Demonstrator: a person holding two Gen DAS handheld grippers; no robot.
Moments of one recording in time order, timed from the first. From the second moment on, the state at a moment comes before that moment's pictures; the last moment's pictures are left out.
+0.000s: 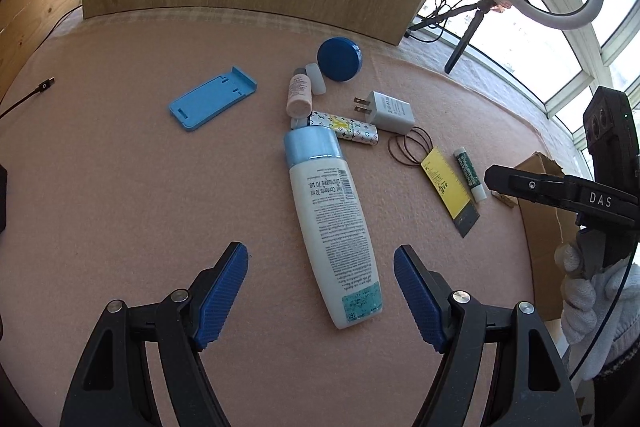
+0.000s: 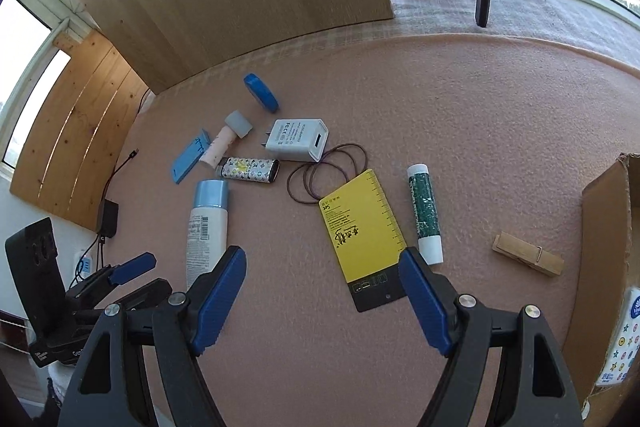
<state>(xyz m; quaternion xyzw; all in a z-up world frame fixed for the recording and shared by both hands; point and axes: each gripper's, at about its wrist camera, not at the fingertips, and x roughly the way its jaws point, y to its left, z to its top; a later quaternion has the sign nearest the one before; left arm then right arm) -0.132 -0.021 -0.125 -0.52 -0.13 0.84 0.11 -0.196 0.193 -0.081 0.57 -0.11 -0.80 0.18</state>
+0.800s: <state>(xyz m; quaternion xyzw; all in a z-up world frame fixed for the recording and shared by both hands) -0.113 -0.051 -0.120 -0.52 -0.15 0.84 0.09 -0.244 0.184 -0.124 0.61 -0.05 -0.77 0.16</state>
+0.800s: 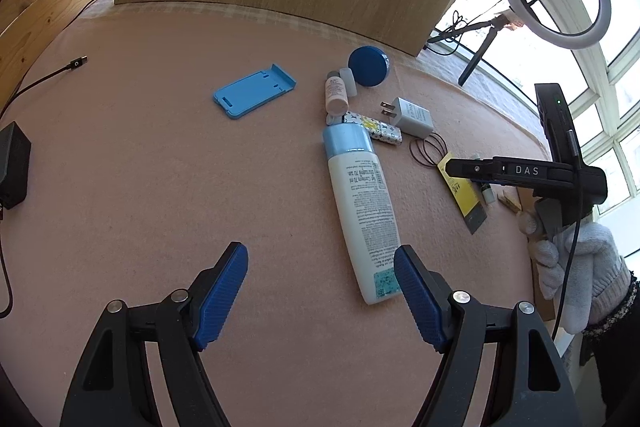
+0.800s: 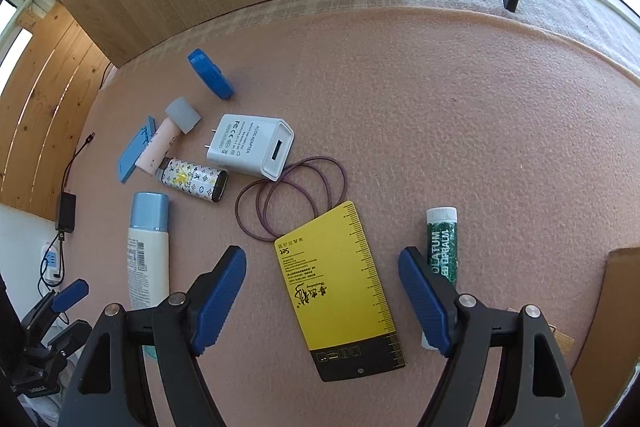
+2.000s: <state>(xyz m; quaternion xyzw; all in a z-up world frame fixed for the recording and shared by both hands) -0.107 -0.013 -0.116 -0.52 -0.12 0.84 0.10 -0.162 0.190 -0.111 0.58 0.03 -0.80 0.14</state>
